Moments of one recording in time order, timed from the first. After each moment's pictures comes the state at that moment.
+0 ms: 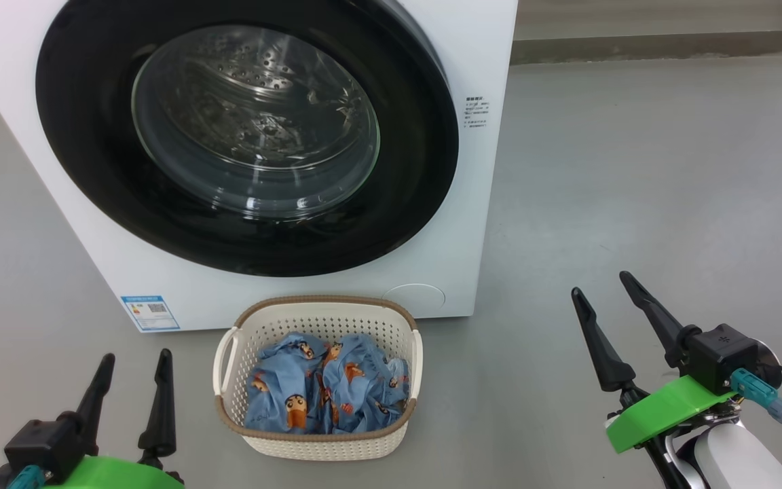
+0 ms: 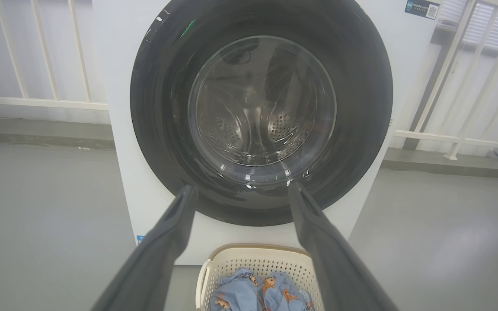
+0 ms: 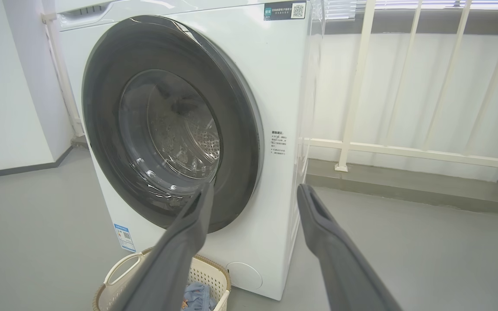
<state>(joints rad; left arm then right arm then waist) -0.12 0.26 -0.16 0.33 -0.47 -0.06 -0.26 -0.19 -0.22 0.25 0.27 0.31 0.13 -0.25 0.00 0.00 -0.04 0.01</state>
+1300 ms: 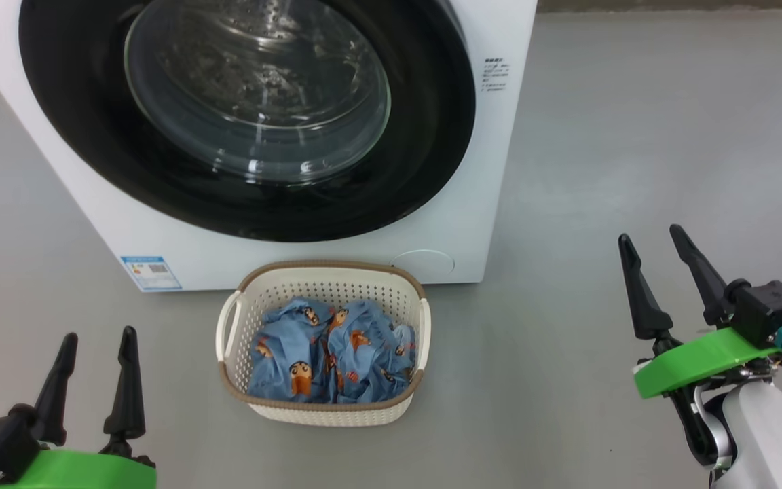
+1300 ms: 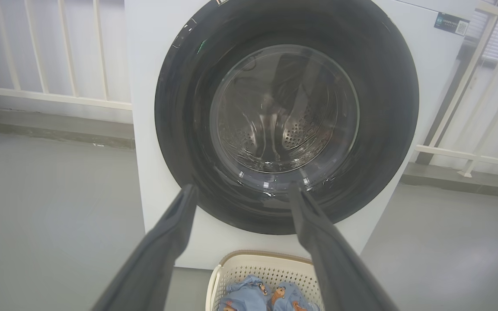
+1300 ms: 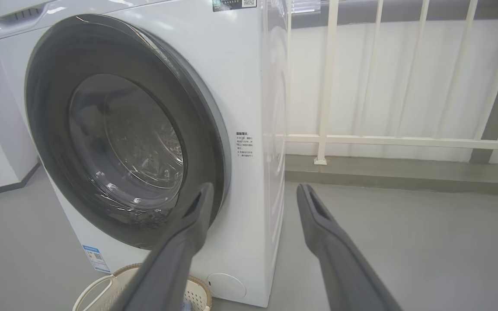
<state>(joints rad) -0.12 0.25 -0.06 0.25 -0.49 -0.10 -0.26 -0.27 -0.19 0.12 0.32 0.31 0.13 -0.25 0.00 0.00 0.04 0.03</state>
